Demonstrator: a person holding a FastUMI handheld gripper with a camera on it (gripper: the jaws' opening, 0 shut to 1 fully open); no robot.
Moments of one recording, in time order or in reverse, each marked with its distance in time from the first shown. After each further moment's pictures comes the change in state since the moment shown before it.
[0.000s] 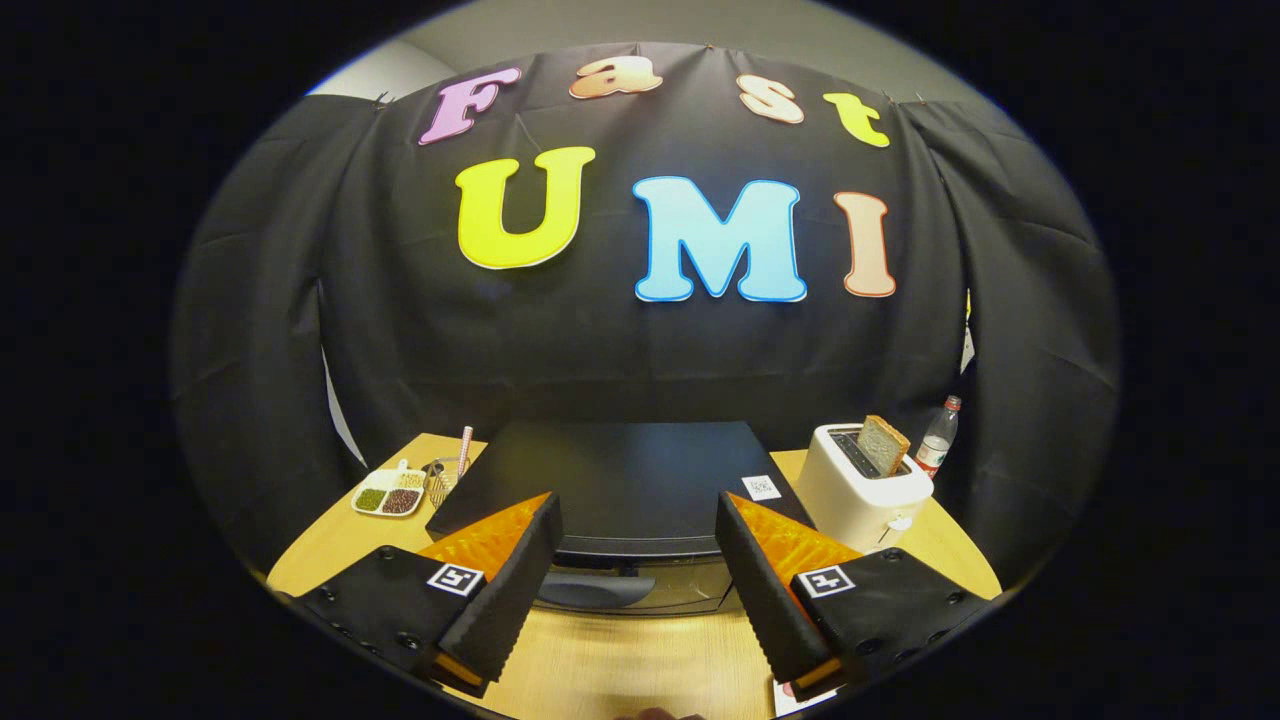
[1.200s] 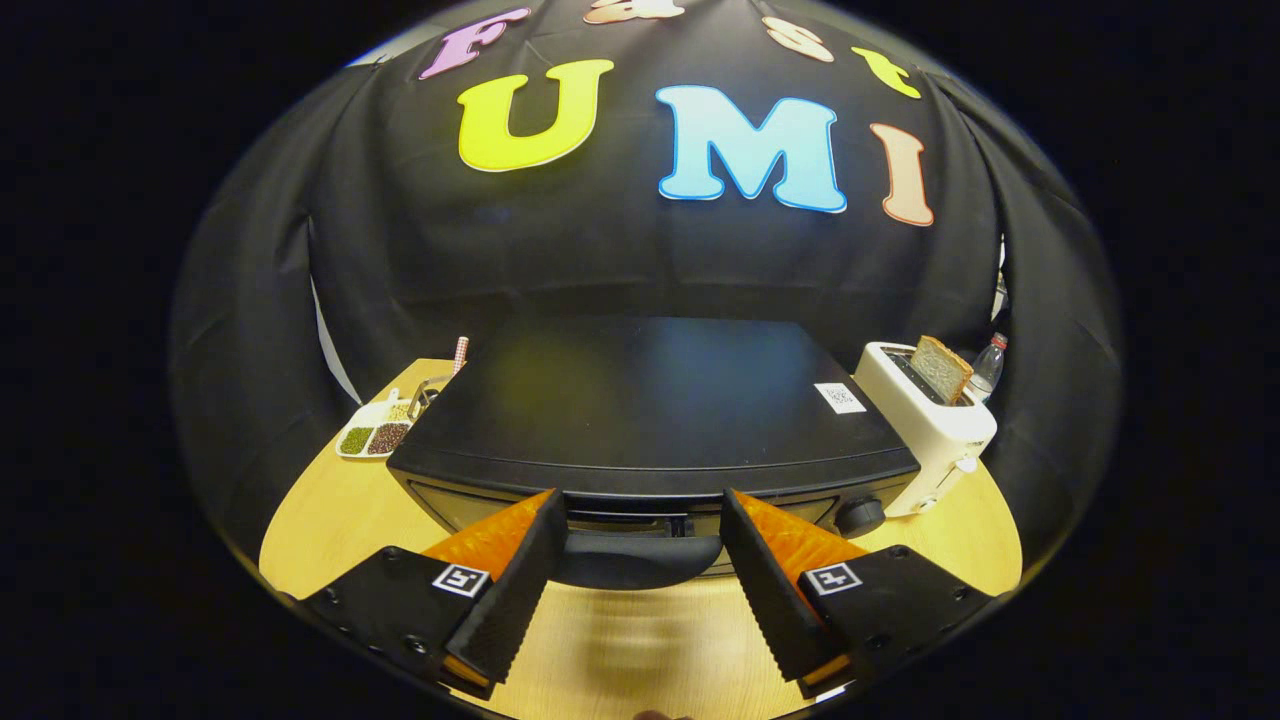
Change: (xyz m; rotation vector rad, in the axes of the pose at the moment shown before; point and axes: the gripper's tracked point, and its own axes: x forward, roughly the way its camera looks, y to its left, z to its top) arm 0.051 0.027 -0.079 -0.006 0.234 0.013
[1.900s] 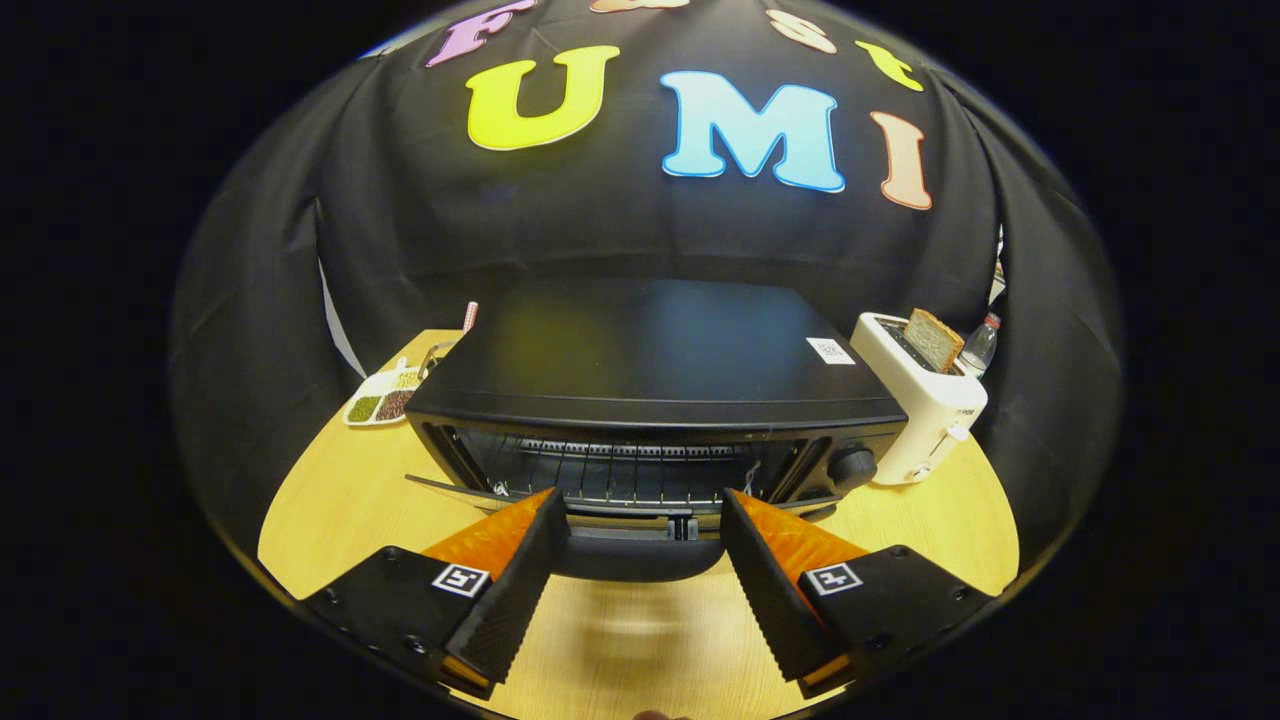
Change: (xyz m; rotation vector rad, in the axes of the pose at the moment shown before) arm -0.004 0.000 -0.007 -0.011 0.079 0.006
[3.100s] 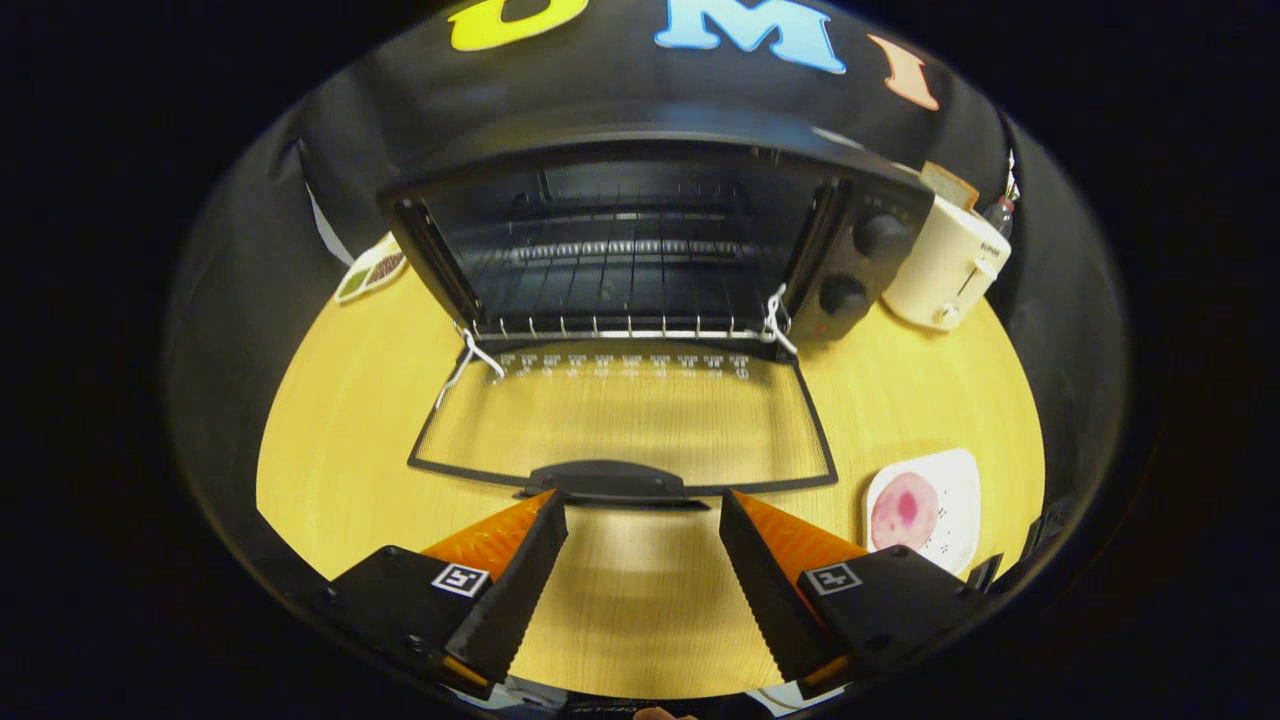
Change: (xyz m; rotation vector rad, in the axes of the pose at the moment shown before) arm 0.004 -0.008 -0.092 0.041 0.448 0.055
